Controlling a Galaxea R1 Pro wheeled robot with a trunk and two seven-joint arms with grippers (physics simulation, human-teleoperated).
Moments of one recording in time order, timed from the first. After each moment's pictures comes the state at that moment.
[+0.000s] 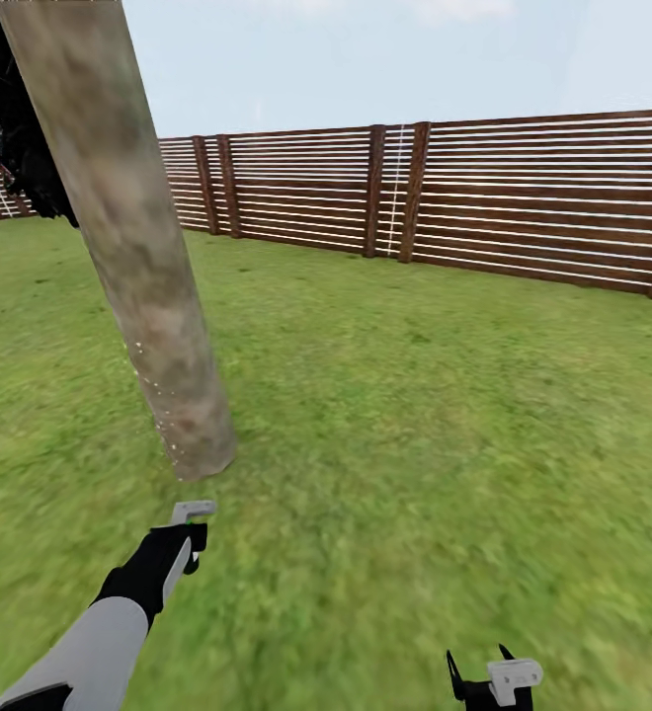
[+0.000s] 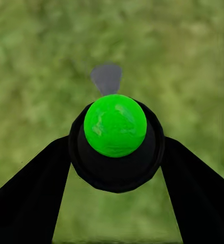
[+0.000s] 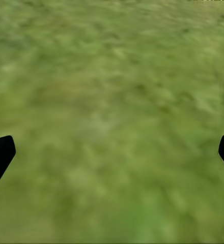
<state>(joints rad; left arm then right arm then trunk) -0.71 -0.02 0.27 -0.54 -0.23 0.41 0.12 -0.29 -0.07 -0.08 -0.24 0.15 -0.74 -0.01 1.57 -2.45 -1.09</state>
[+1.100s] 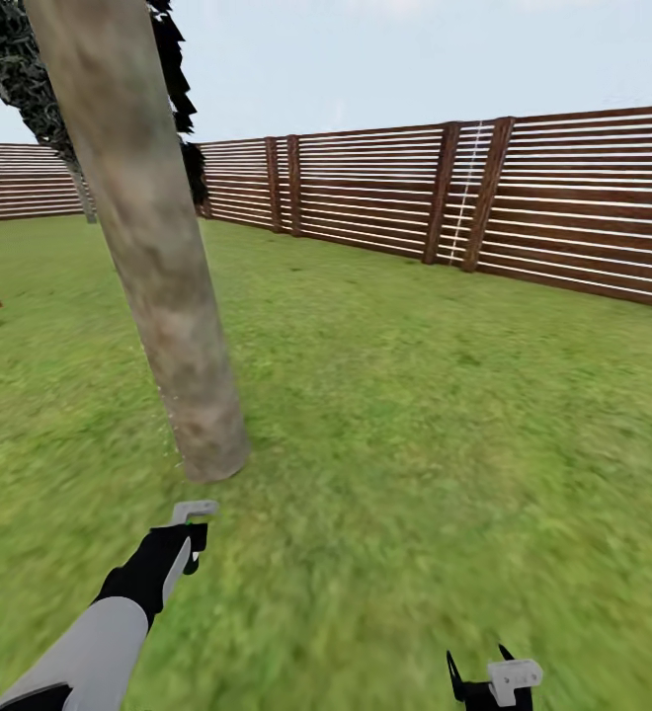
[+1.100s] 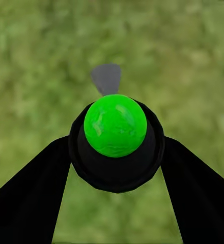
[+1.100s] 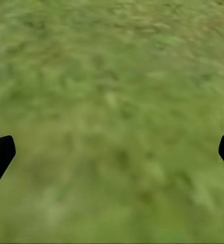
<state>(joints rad) -0.71 -0.02 0.27 -0.54 -0.23 0.41 0.12 -0.29 -0.07 -0.08 -0.24 0.15 -0.74 -0.01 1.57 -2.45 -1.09</state>
